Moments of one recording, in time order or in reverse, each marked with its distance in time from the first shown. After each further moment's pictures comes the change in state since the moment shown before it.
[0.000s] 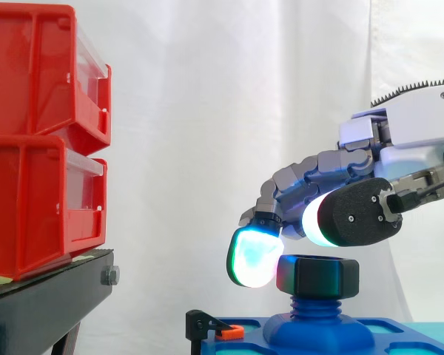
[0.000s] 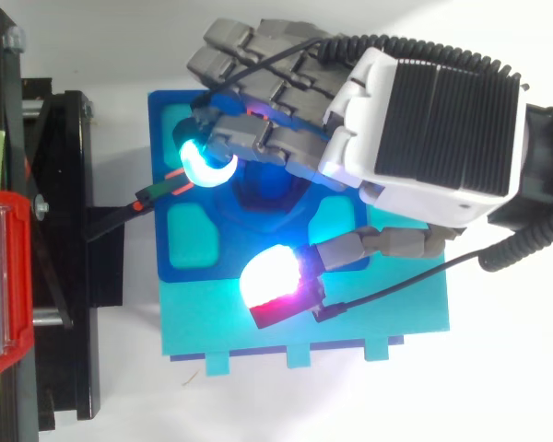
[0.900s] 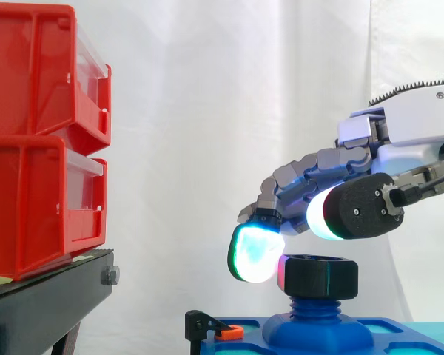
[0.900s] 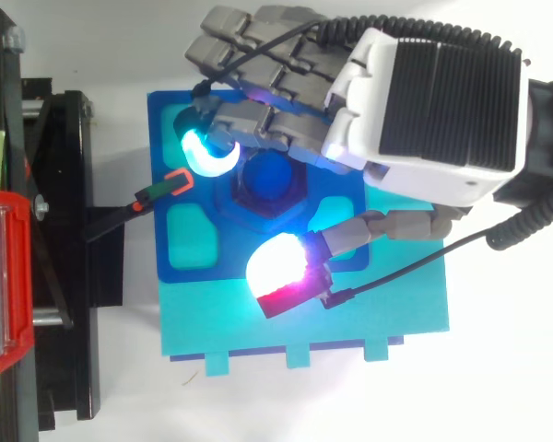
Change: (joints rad) arm -0.030 0.006 0.000 0.000 -0.067 -0.002
